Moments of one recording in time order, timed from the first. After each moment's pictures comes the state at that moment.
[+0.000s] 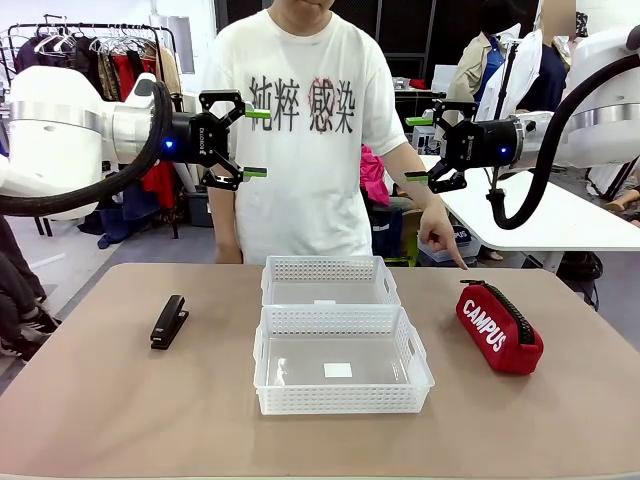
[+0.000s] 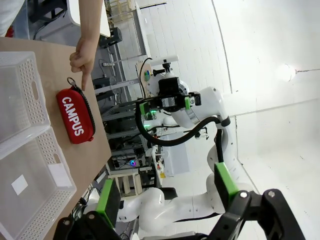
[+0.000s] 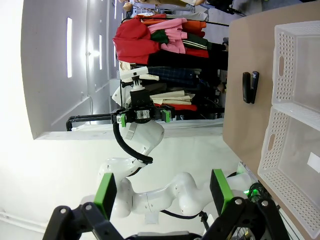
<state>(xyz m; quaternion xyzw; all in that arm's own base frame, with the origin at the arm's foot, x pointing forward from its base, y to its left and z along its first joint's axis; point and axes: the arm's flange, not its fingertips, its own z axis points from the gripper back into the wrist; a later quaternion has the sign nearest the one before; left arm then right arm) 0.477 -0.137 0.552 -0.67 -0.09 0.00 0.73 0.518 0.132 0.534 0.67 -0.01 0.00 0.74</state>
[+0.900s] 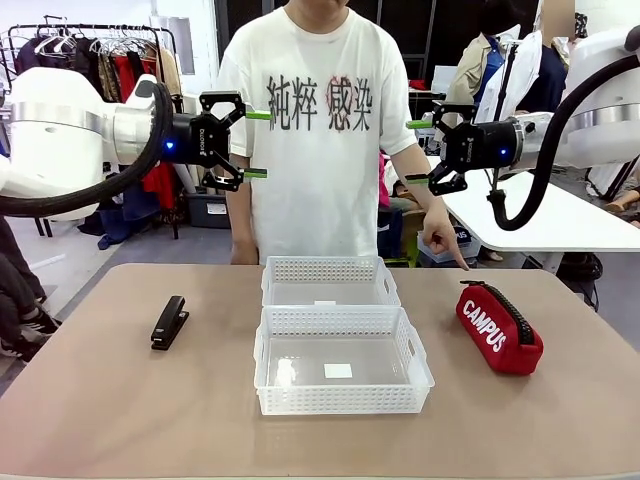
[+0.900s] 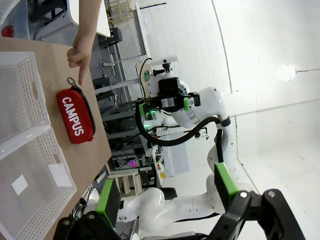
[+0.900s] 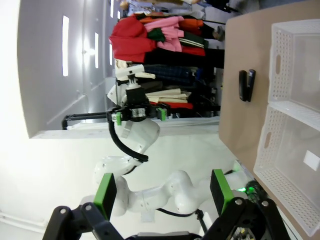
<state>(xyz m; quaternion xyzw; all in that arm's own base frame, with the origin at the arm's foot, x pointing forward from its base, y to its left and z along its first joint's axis) 0.477 -0.137 0.552 -0.67 -0.09 0.00 0.73 0.519 0.132 0.534 0.66 0.00 0.01 0.75</state>
